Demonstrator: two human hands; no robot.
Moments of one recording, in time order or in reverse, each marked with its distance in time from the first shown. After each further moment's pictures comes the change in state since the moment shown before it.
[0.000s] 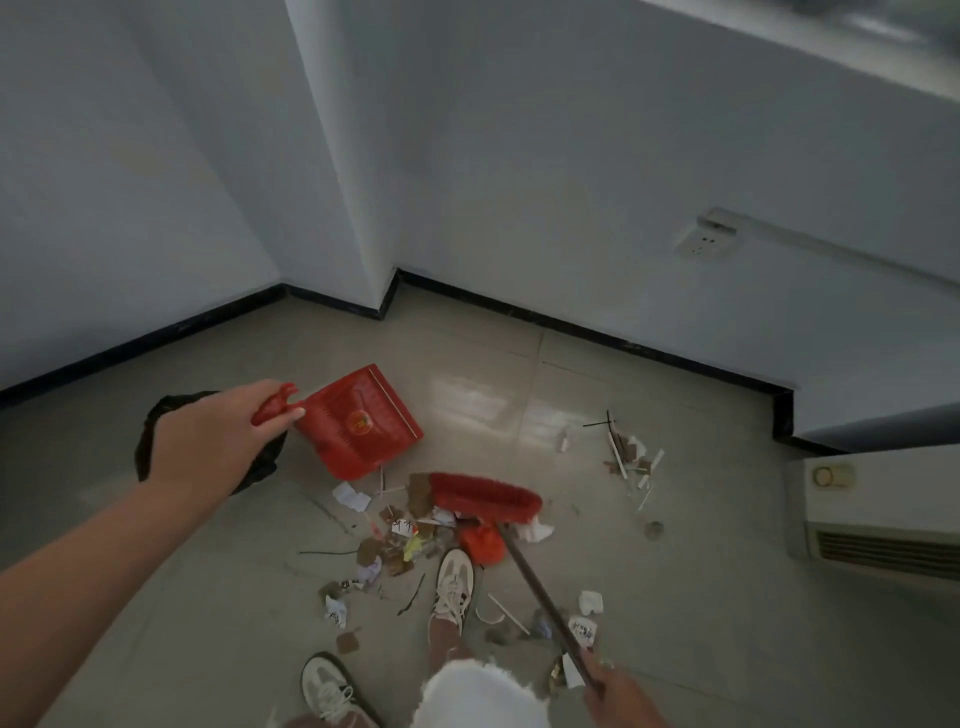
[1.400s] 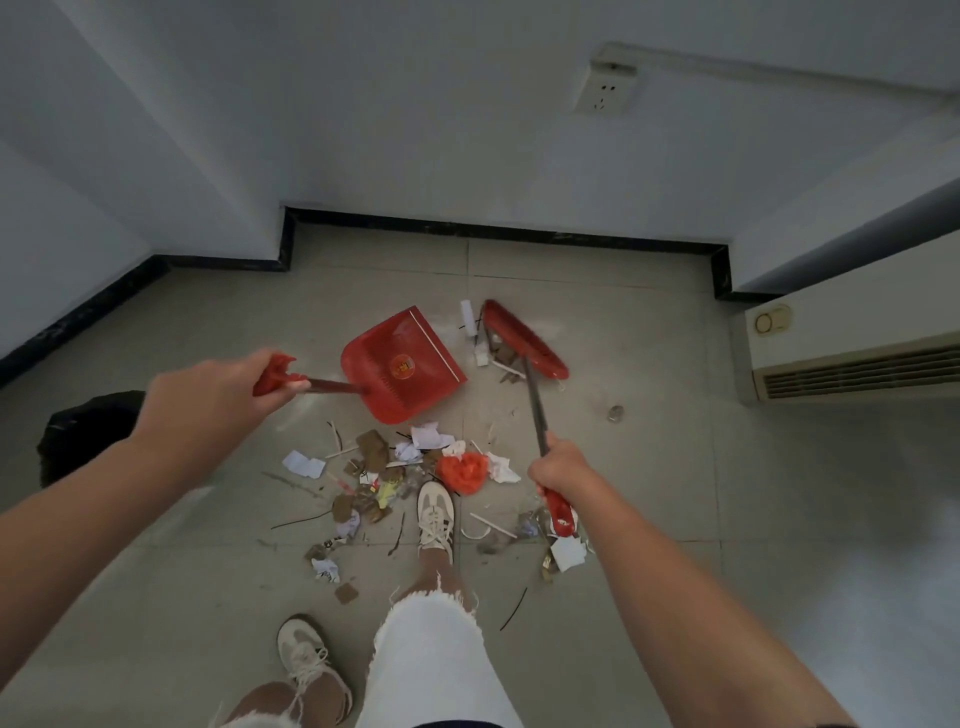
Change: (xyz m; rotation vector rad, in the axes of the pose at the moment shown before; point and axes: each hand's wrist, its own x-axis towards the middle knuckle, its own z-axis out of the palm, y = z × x) left_hand 0.022 0.093 0.057 0.237 -0.286 0.315; right_hand 0.089 -0.058 -0.076 0.378 0.174 0.238
